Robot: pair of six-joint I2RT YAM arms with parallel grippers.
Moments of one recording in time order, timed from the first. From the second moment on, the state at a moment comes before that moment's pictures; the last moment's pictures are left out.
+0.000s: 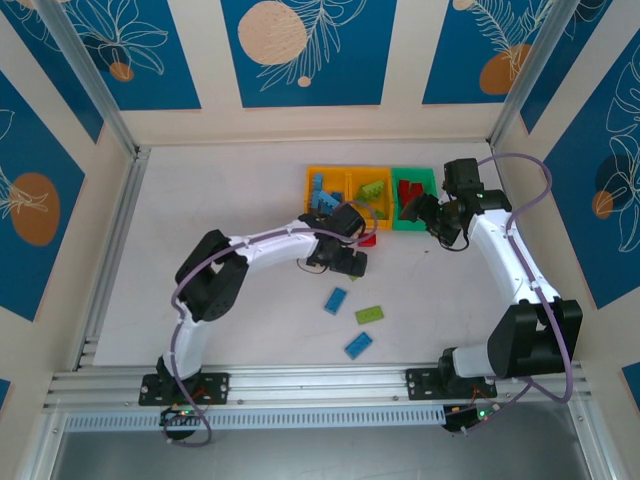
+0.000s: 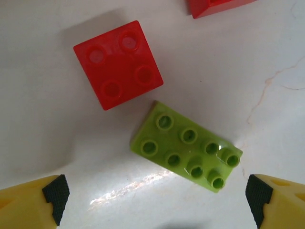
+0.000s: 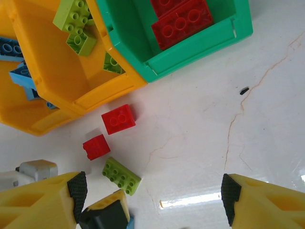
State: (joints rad) left arm -0.89 2.09 1.60 -0.73 0.01 -0.57; right arm 0.06 1.37 1.21 -0.93 -0.19 0.63
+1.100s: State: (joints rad) left arm -0.89 2.24 1.78 -0.96 -0.03 -0.51; right arm 0.08 1.33 1.21 -0.94 -0.18 0.62
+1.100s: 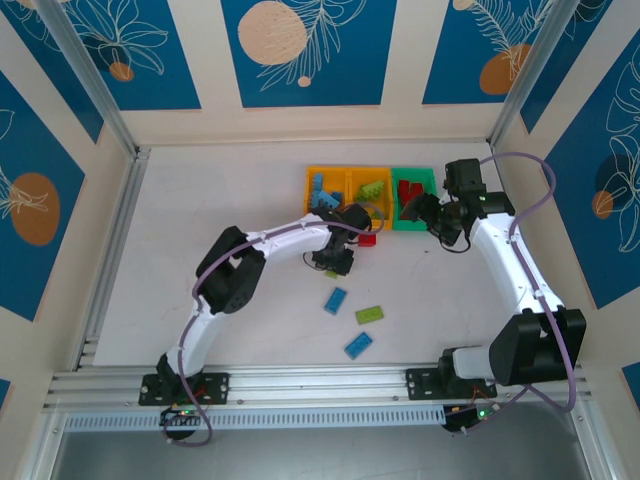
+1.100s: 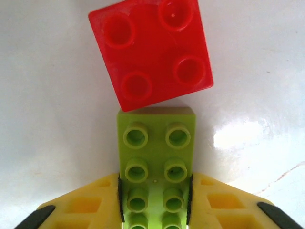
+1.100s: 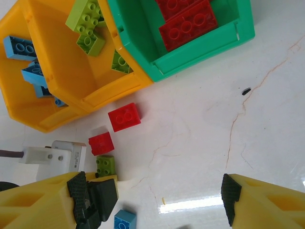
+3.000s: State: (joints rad) left arm -0.77 1.41 1.38 -0.52 -0.09 -0.12; right arm 0.65 1.25 0.99 -1.13 -0.09 0.63
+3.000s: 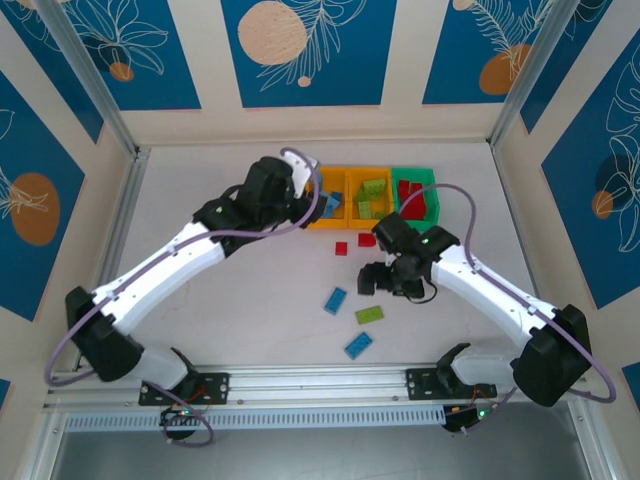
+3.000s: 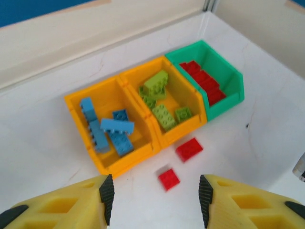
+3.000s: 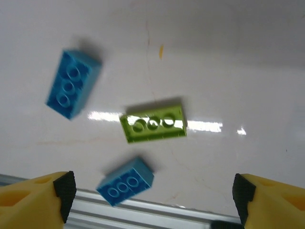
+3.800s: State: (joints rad) left arm -0.77 1.04 0.92 -0.59 0.29 0.48; right arm 0.82 1.65 0.92 -0.95 -0.03 0.58
